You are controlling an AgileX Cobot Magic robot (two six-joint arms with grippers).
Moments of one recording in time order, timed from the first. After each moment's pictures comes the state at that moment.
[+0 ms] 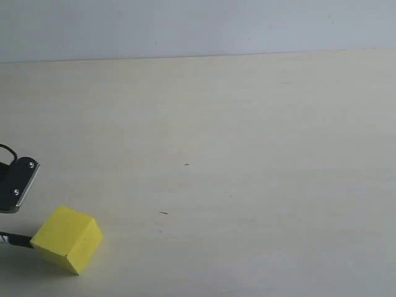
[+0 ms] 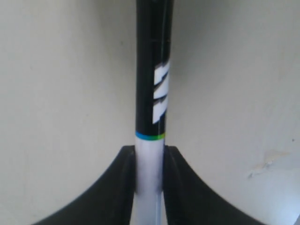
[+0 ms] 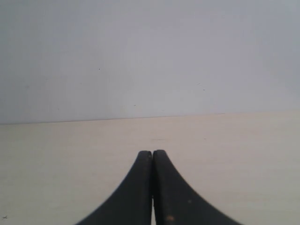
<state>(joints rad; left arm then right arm) -0.24 1.63 -0.74 0.25 0.94 1.25 -0.01 0.00 0.00 -0.08 0.14 0.14</state>
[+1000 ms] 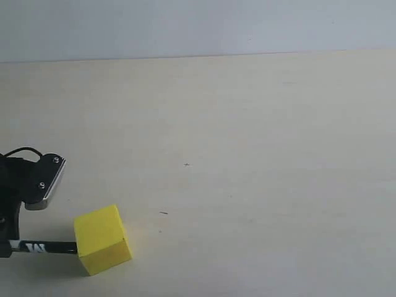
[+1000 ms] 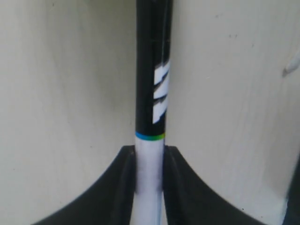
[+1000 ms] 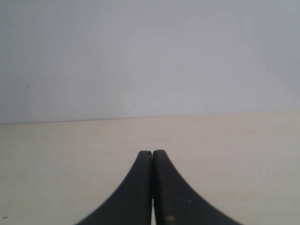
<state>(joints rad) -0.29 1.63 -0.77 -0.03 1.00 1.35 -0.01 0.00 0.00 -0.08 0.14 0.14</state>
